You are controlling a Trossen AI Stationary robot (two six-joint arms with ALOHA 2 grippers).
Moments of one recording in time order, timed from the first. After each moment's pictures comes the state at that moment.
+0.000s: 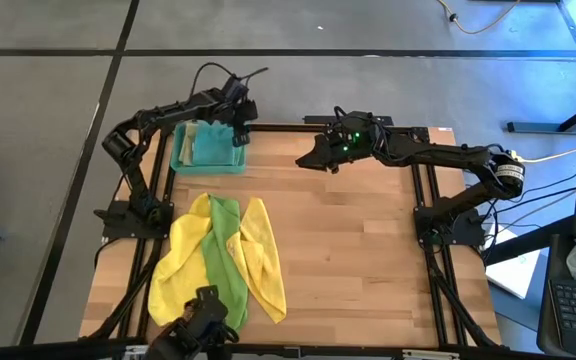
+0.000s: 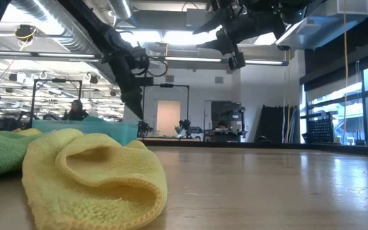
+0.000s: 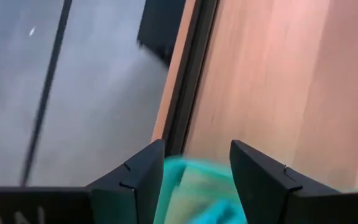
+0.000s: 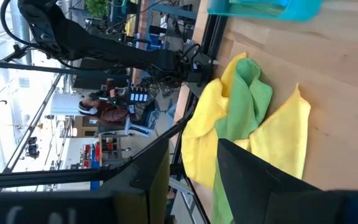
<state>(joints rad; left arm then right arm) 0.87 1.76 1.26 -0.51 0.02 0.67 -0.39 1.45 1.04 0.08 -0.49 1.24</state>
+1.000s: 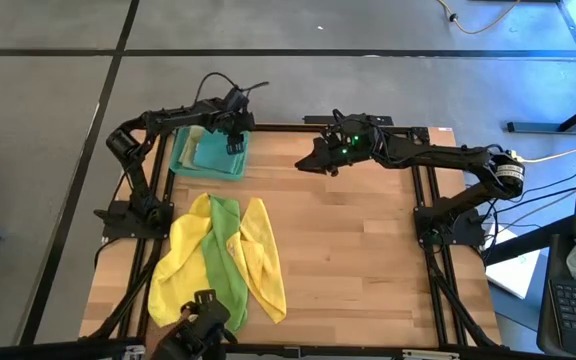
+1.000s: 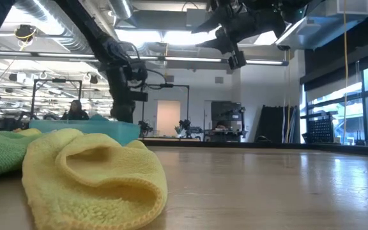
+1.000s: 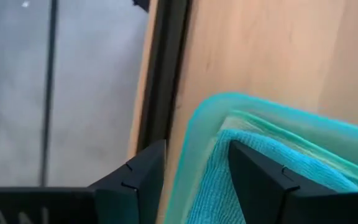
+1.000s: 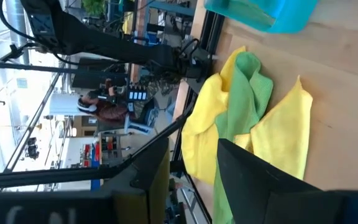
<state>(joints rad) 0.87 1.80 1.17 -0.48 -0.10 0.74 -0.36 1.45 1.04 0.07 -0.47 1.26</state>
